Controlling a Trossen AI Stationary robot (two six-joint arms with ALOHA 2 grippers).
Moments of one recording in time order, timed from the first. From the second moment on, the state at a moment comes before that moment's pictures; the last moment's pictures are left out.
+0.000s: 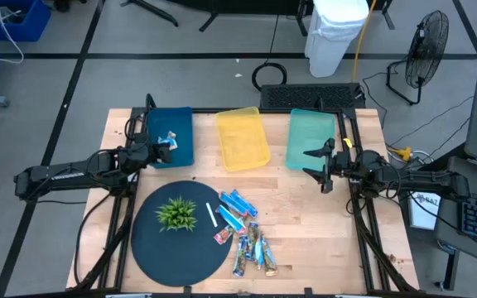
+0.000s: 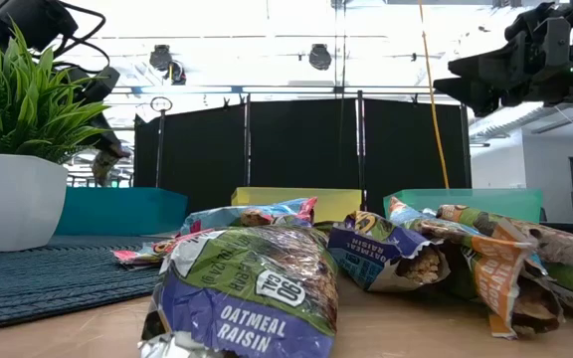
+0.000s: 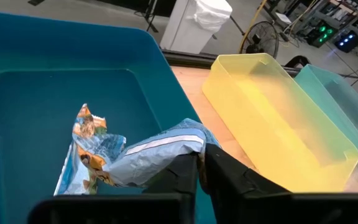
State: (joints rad) left arm 0.24 0.44 0.29 -0.41 -0.55 -0.87; right arm -0.18 0.28 0.02 0.40 -0.03 -0.02
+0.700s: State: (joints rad) left arm 0.24 0.44 0.29 -0.41 -0.57 -0.87; right arm -0.18 0.29 0.02 0.39 -0.03 -0.02
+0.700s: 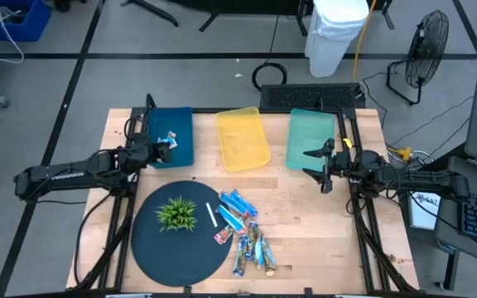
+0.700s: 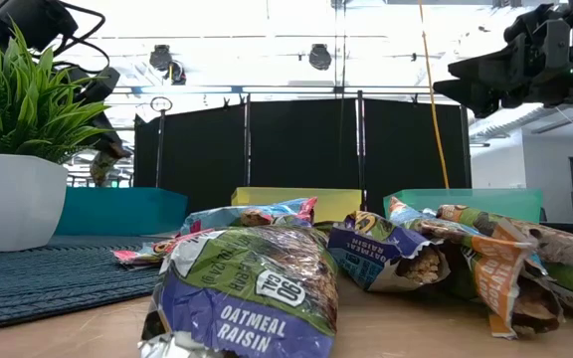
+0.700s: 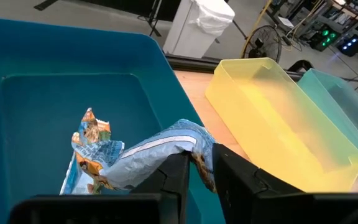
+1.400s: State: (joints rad) left arm 0.24 0.44 0.29 -0.41 -0.58 -0.90; right arm -0.18 0.29 0.02 0.39 -0.03 -0.02
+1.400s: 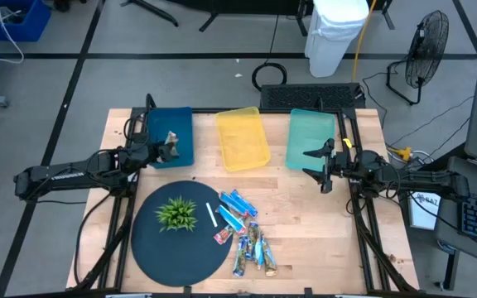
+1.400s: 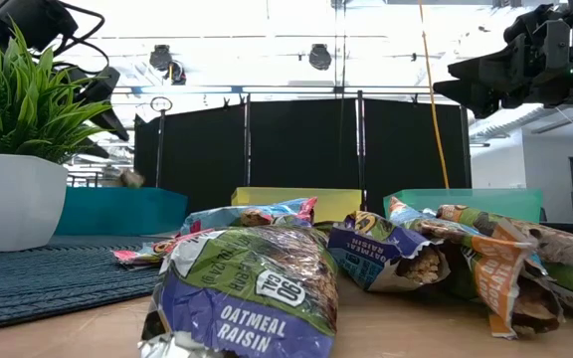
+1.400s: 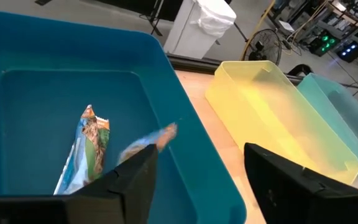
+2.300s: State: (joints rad) left arm 0.24 0.44 0.29 -0.41 -0.58 -0.89; right arm 0.06 0.45 0.02 0.58 -0.06 -0.03
